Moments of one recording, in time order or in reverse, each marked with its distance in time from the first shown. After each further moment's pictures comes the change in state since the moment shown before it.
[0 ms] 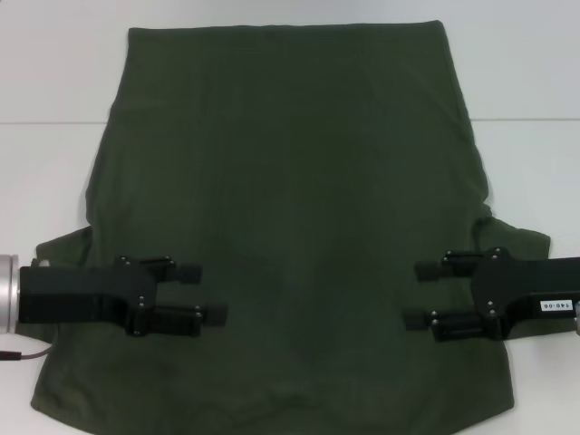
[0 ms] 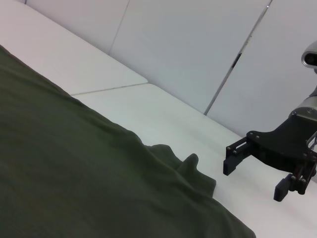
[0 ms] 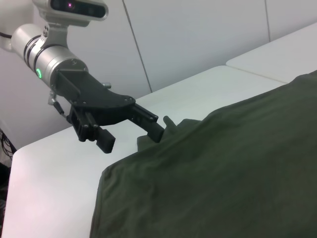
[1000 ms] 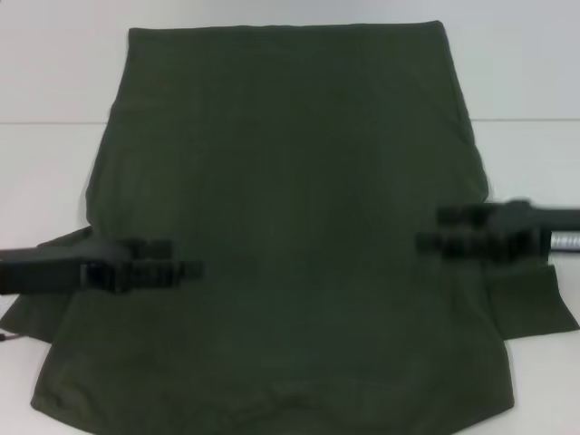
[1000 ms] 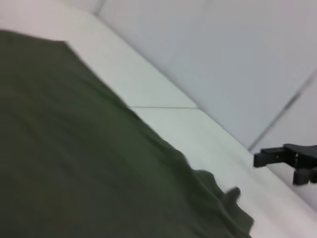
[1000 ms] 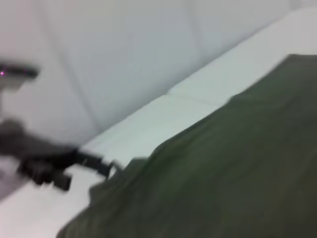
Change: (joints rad) left arm -0.002 0.012 -0.074 -0.002 0.000 -0.059 -0.179; right arm 0.057 -0.016 0.105 -0.001 0.002 0.078 0.246
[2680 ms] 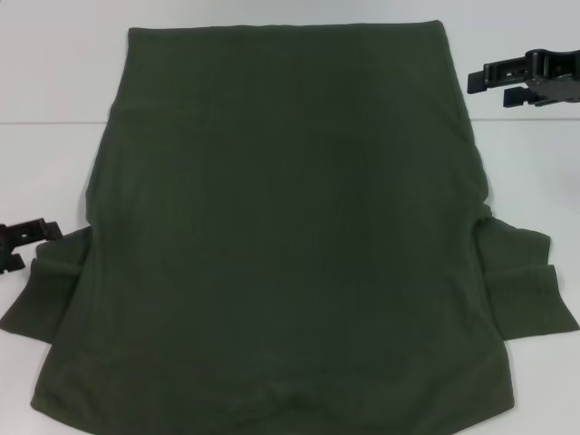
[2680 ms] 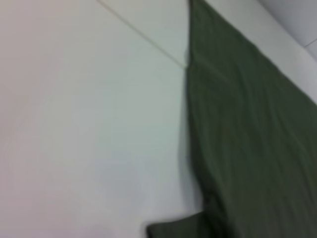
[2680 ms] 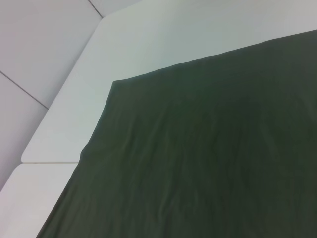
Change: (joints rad) left arm 0.020 0.098 -0.098 -0.133 0.163 -0.461 -0.534; right arm 0.332 -0.260 -0.034 0.214 -0.215 0.278 0.709
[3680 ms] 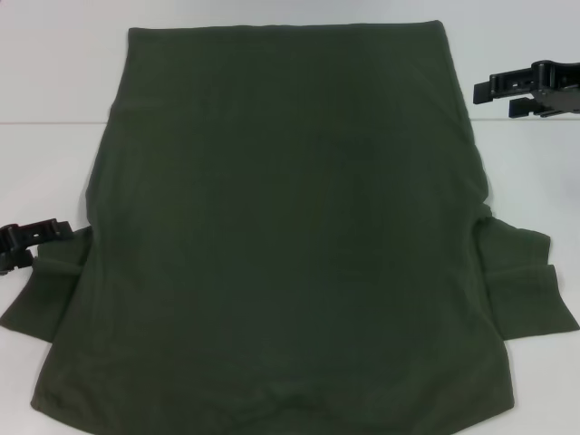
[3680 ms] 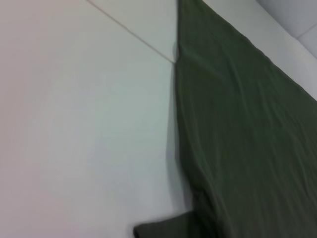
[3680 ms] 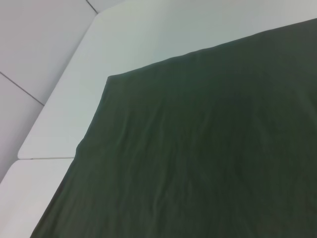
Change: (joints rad) left arm -0.014 -0.016 -0.011 -0.005 0.008 -0.005 0.054; right arm -0.019 -0.003 0.002 0.008 0.003 -0.006 -0.008
